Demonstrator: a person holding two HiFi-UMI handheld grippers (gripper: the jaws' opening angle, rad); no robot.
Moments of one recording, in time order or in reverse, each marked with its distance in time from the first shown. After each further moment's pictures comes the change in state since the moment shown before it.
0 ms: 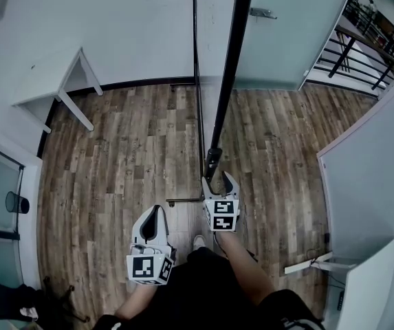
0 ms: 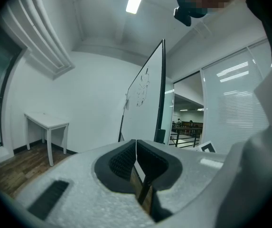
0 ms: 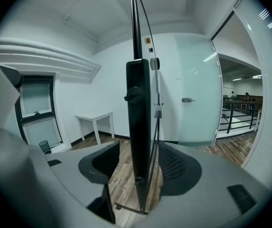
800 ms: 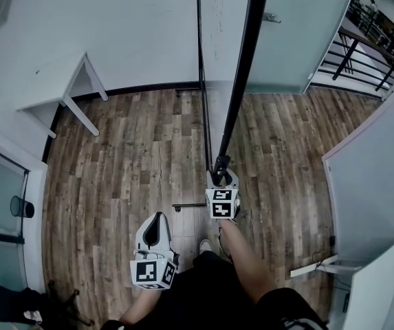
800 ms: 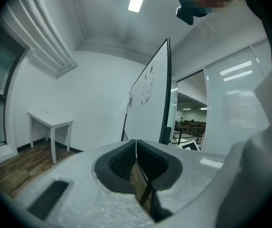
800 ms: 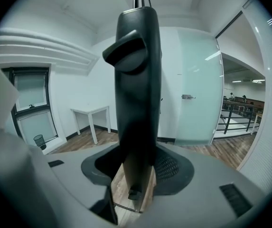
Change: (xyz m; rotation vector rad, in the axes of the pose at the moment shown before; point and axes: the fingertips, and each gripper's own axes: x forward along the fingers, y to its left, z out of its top) left arm -0.008 0.019 -0.009 -0.011 0.016 0.033; right arm 0.055 -0.004 -0.008 -0.031 0.067 -0.039
